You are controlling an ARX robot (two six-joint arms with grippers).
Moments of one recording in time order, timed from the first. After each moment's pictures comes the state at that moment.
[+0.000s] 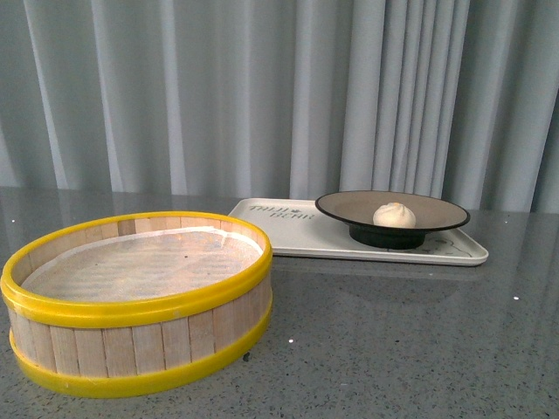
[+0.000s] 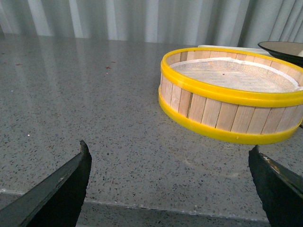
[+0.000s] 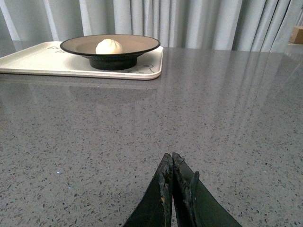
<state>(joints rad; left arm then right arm) 0.00 0.00 0.03 0.00 0.00 0.00 0.00 0.61 0.01 0.60 0.00 -0.01</state>
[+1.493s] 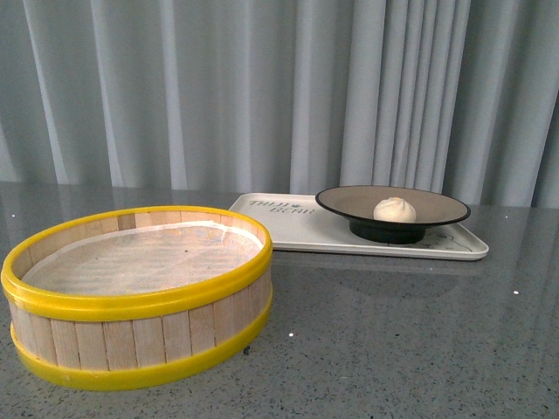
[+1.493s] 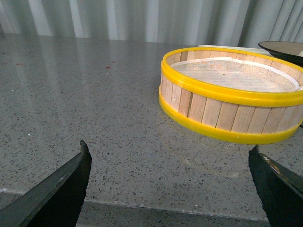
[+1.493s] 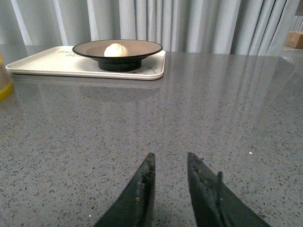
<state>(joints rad) 0.00 0.00 0.03 0.00 0.00 0.00 0.00 0.00 0.01 0.00 0.00 -0.01</state>
